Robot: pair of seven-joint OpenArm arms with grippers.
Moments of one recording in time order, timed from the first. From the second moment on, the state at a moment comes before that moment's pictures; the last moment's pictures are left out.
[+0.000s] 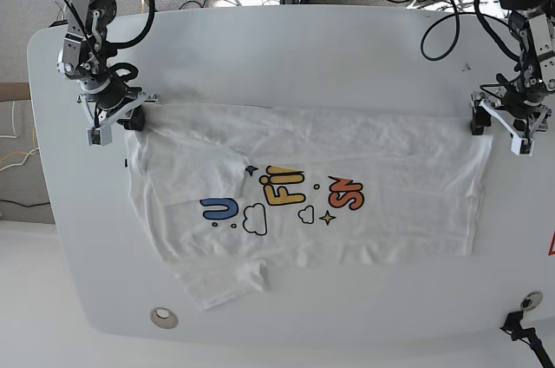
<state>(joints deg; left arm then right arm) 2.2 -26.8 -21.3 67.7 -16.4 -28.2 29.8 -7.6 18.3 16.1 79.5 27.3 20.6 -35.0</state>
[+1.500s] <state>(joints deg) 39.4 -24.0 -30.7 96.0 -16.7 -28.3 31.3 -38.7 17.5 19.4 103.6 26.4 20.5 -36.8</state>
